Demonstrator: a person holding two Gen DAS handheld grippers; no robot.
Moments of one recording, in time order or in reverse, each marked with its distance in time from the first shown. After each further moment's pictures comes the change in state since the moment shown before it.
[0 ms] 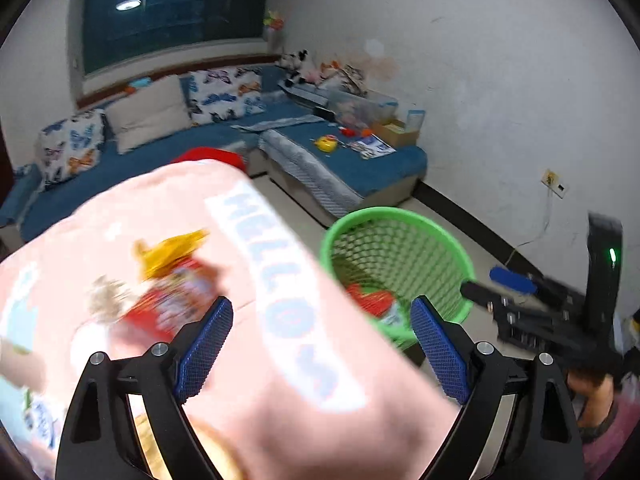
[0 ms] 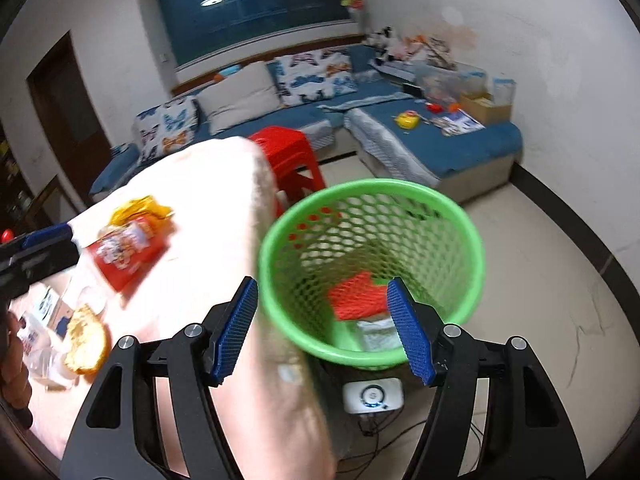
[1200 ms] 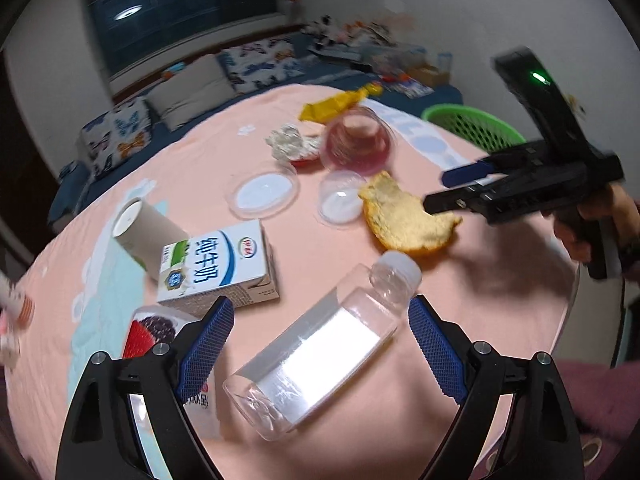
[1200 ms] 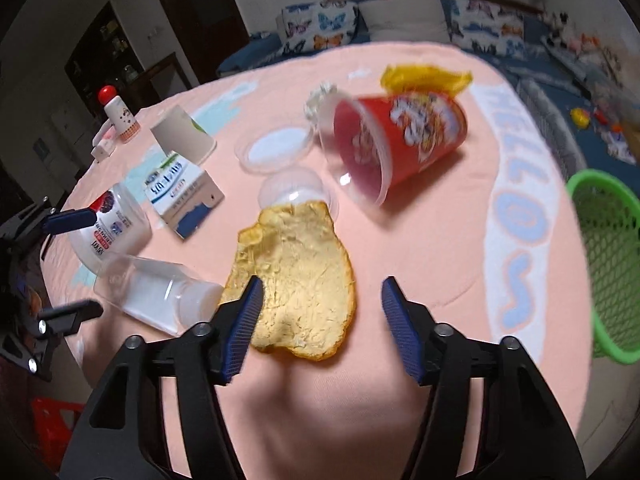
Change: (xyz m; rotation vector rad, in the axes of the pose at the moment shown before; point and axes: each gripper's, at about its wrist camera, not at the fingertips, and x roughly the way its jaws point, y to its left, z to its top) left arm -0.114 0.153 -0.157 0.162 0.149 0.139; right arm 0.063 0.240 -0.060 -0.319 0.306 0.361
